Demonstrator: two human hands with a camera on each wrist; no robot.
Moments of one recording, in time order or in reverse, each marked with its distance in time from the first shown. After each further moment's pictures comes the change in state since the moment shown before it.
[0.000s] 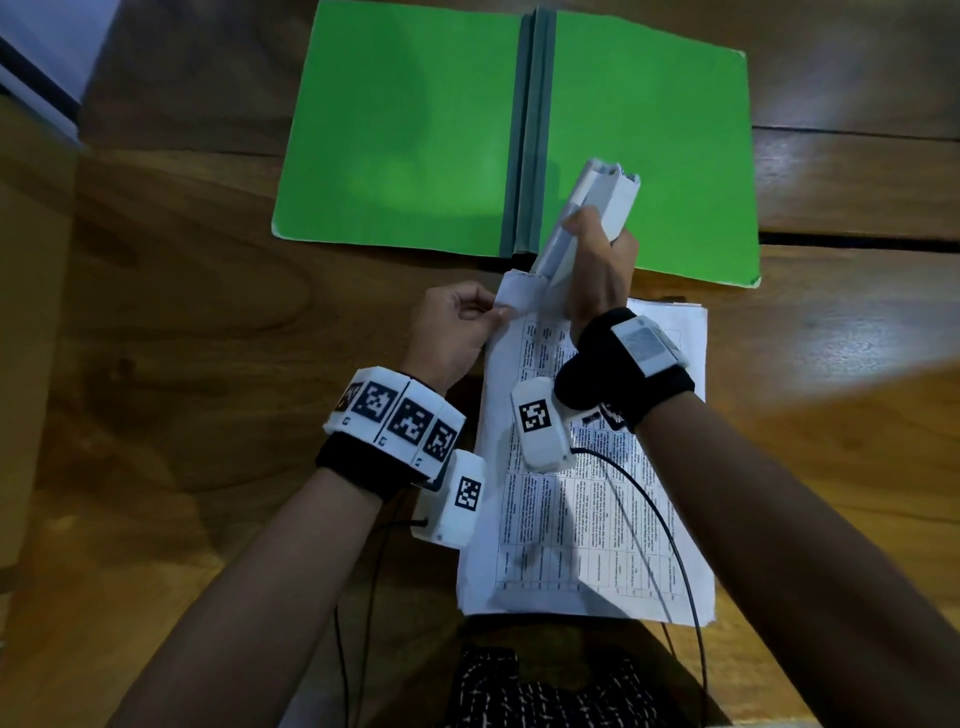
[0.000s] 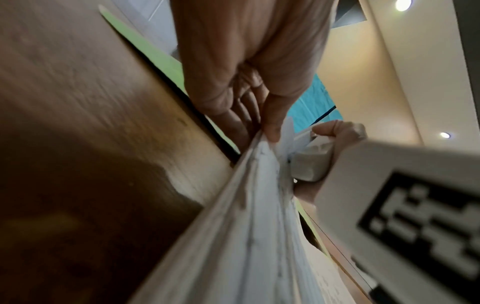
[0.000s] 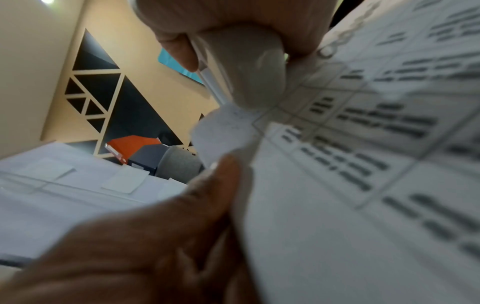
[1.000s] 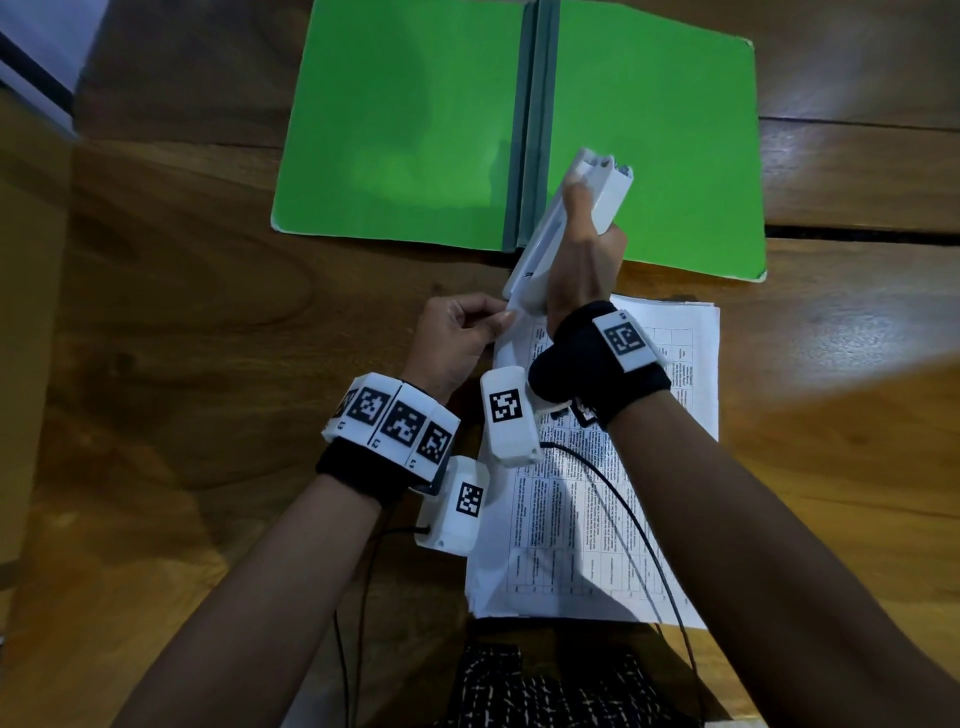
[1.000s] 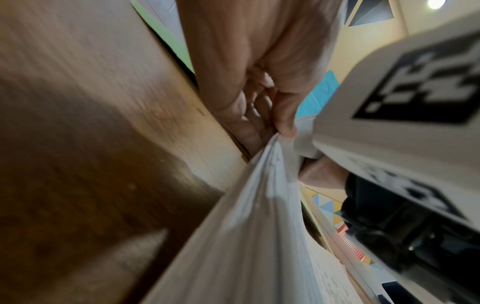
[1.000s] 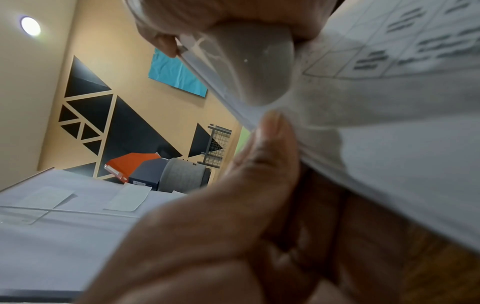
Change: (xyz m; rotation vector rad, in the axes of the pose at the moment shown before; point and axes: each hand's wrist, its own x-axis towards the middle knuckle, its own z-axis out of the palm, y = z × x) left_hand 0.002 -0.019 -0.002 -0.110 -0.031 0.021; right_hand -0.010 -0.007 0.015 0.129 0.106 0.097
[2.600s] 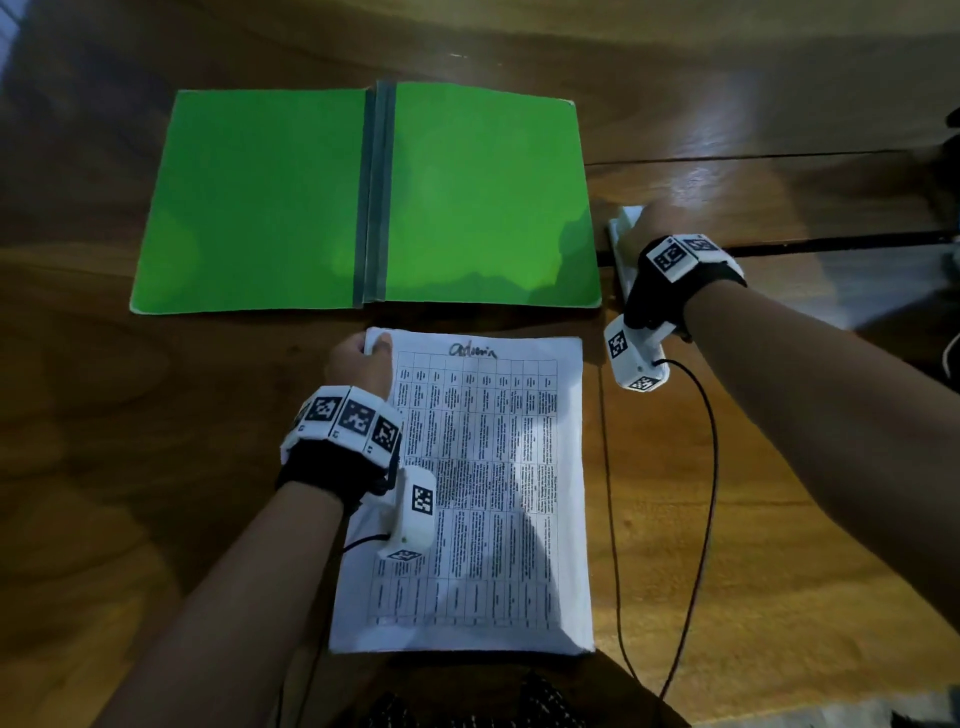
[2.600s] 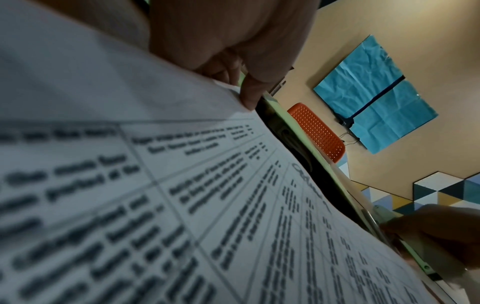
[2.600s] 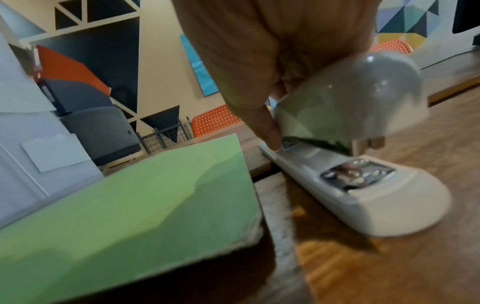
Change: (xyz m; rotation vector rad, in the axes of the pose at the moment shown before) left_hand 0.030 0.005 0.076 0.456 0.441 -0.225; right_hand 0.157 -0.076 -0.179 -1.362 0.012 -0.029
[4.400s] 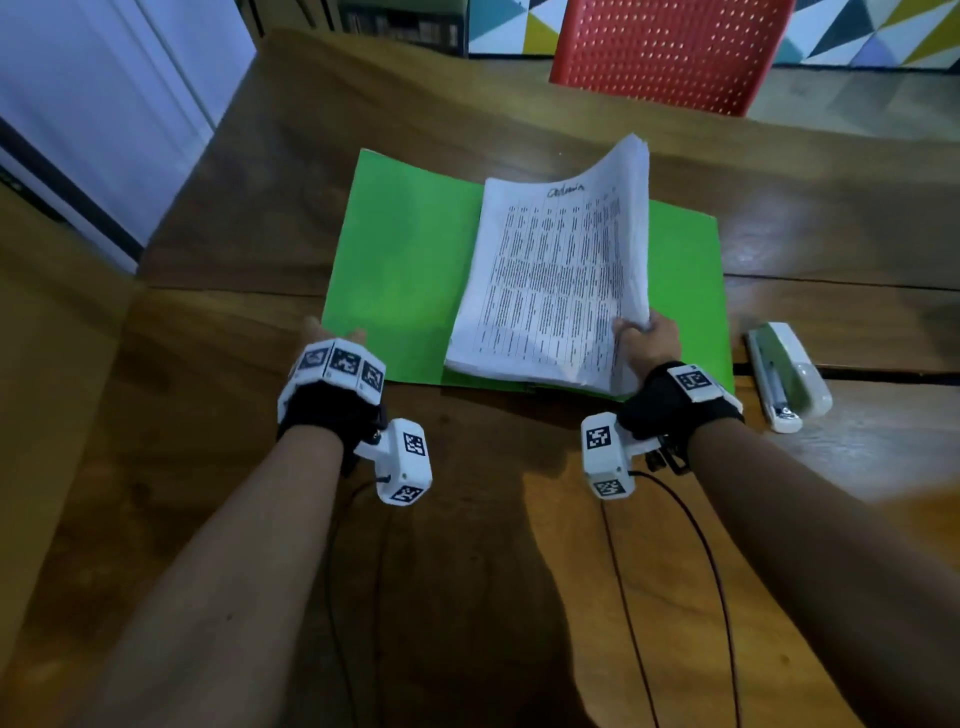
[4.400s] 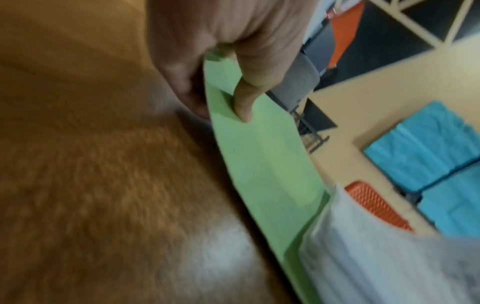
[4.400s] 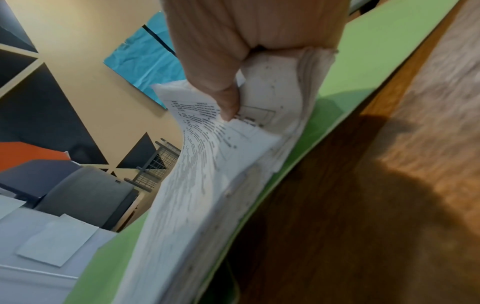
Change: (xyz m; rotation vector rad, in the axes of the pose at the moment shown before) left_hand 0.127 0.010 -0.153 0.020 0.124 -0.123; right_hand -0.024 -0.124 0.096 0.753 0.016 -0.060
